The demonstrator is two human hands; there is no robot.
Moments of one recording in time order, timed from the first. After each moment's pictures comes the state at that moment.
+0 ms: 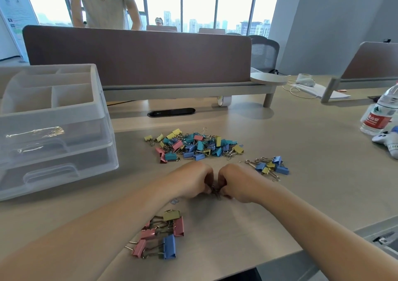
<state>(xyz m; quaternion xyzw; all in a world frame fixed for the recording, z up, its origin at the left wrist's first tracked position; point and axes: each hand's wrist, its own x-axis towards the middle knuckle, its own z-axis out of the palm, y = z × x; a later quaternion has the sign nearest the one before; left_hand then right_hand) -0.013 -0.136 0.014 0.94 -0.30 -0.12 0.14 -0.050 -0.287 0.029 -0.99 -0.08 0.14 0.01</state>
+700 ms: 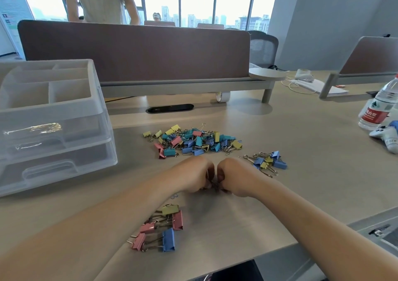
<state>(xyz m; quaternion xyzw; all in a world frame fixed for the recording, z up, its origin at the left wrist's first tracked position) -0.015 -0.143 0.016 0.94 -0.29 -0.13 0.15 -0.054 -0.283 0.032 -0.99 -0.07 0.13 0.00</state>
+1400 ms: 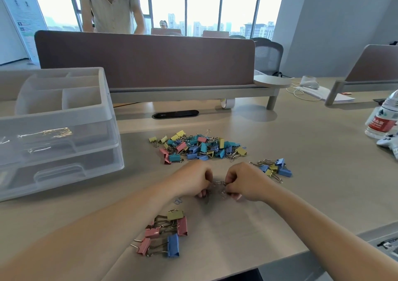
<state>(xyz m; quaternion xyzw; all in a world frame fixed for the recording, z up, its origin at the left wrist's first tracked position) -0.014 -0.132 0.014 0.94 -0.22 -0.14 0.24 -0.055 -0.303 0.025 -0.96 0.00 0.11 0.25</state>
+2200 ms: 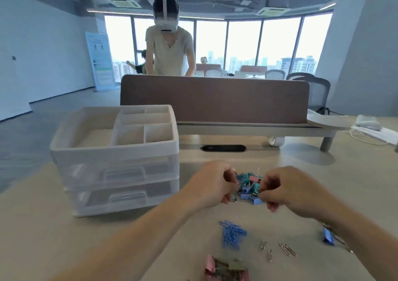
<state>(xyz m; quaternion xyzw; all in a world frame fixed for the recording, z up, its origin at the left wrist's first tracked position) -0.028 -0.040 0.092 0.89 -0.19 0.02 0.41 -0.053 -0.237 0.120 -0.95 -0.09 0.03 0.31</state>
